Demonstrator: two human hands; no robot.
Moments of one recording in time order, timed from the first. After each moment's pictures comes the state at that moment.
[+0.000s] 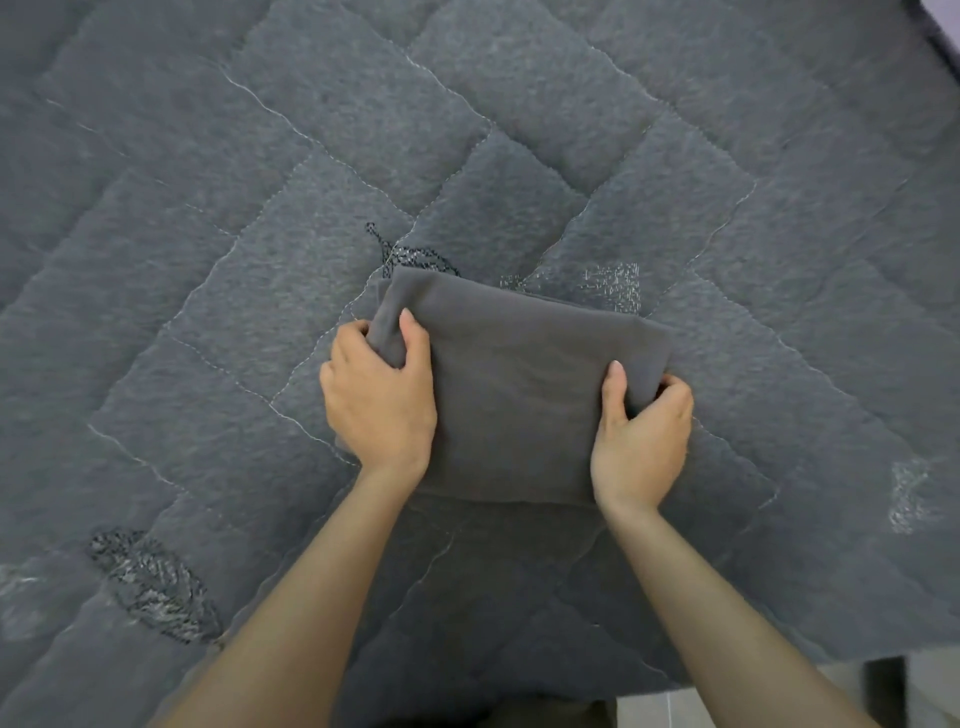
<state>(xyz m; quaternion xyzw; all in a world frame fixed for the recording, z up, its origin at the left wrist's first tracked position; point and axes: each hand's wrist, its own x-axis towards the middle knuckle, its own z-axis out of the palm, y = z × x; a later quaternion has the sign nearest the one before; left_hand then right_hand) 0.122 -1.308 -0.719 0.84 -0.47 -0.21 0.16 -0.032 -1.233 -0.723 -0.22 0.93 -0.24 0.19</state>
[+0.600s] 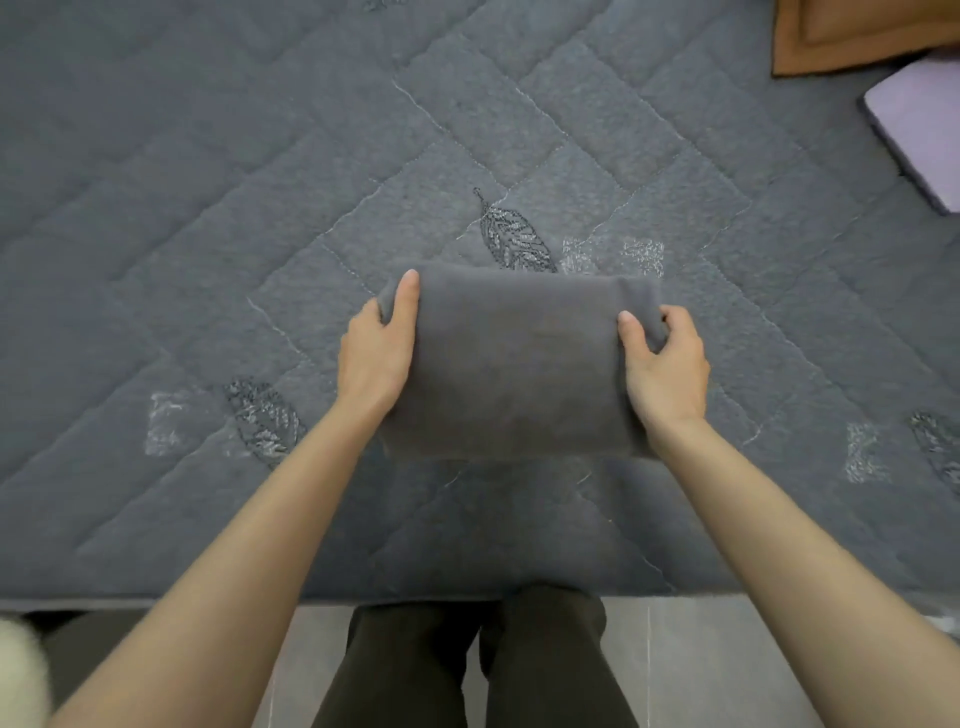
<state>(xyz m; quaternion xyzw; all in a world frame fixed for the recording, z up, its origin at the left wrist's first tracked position) 0.227 -1.248 -0.632 0.78 -0.40 -0.44 0.19 -0.002 -1.206 -0.621 -0.34 0.85 -0.26 0.31</state>
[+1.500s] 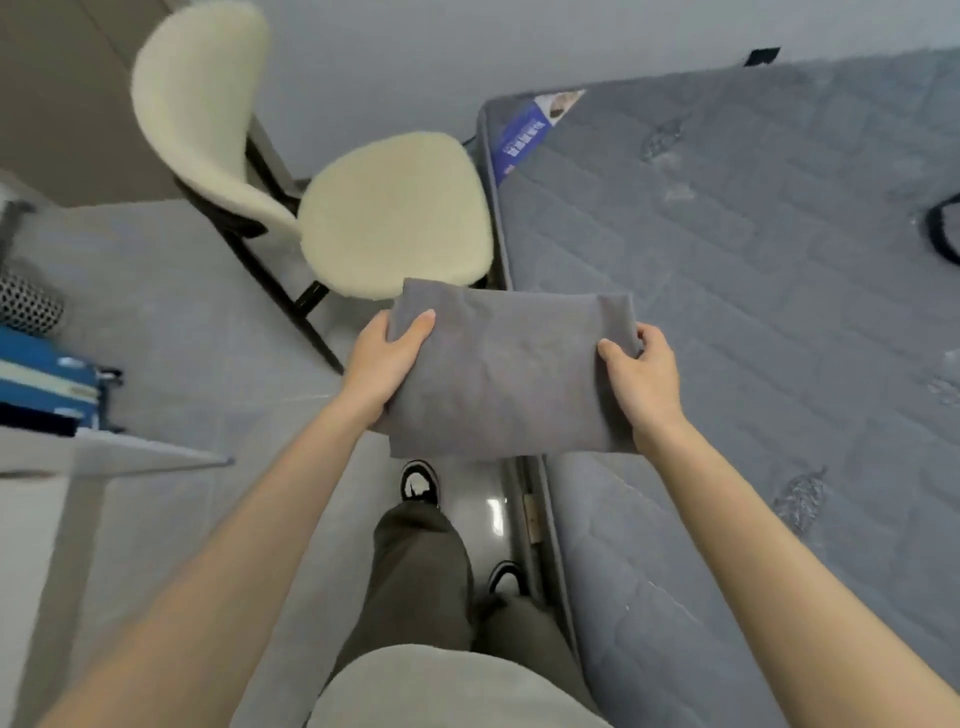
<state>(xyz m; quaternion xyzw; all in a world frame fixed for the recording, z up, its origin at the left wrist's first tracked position) 0.295 -0.830 -0.414 0.82 0.11 -0.18 0.54 0.215 -1.064 -0.416 -0.76 0.37 -0.03 0.53</state>
